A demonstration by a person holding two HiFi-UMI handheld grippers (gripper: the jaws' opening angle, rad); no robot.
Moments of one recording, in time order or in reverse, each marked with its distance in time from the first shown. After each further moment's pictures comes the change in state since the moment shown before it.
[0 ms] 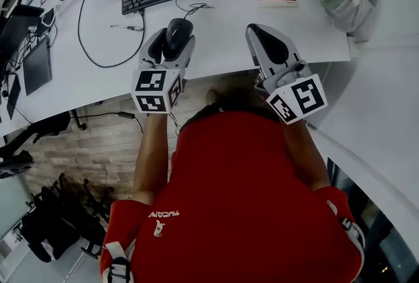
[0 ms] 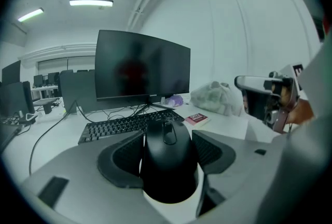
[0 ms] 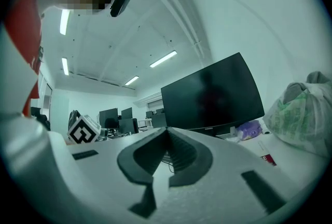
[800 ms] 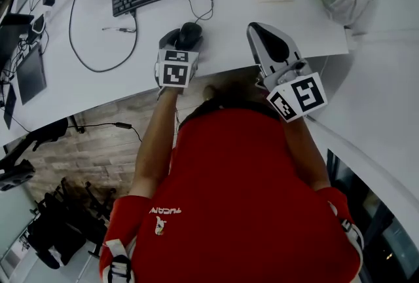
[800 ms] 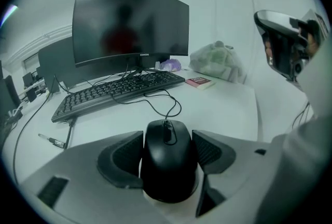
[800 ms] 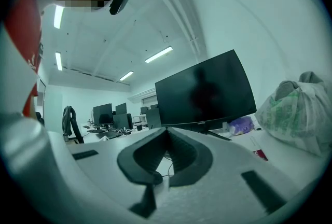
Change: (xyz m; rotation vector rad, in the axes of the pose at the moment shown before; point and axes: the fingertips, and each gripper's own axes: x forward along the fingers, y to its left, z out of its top) left arm 0.085 -0.001 -0.107 0.075 0.306 -0.029; right arm -0.001 -0.015 -0.018 0.001 0.055 -0.067
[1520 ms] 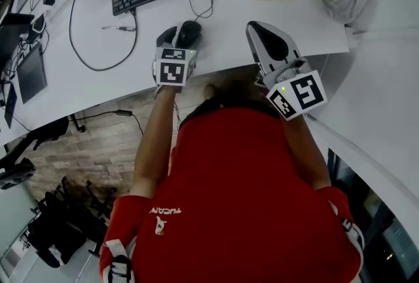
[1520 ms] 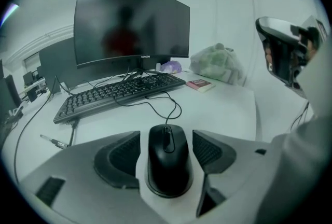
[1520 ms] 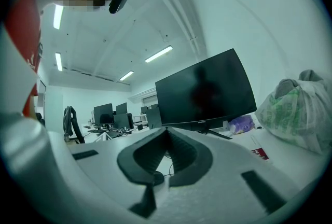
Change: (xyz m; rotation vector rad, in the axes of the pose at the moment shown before) left arm -0.005 0.002 0.005 -0.005 -0.006 0.001; right arm -0.002 -0.001 -0.003 0.005 0.005 0.005
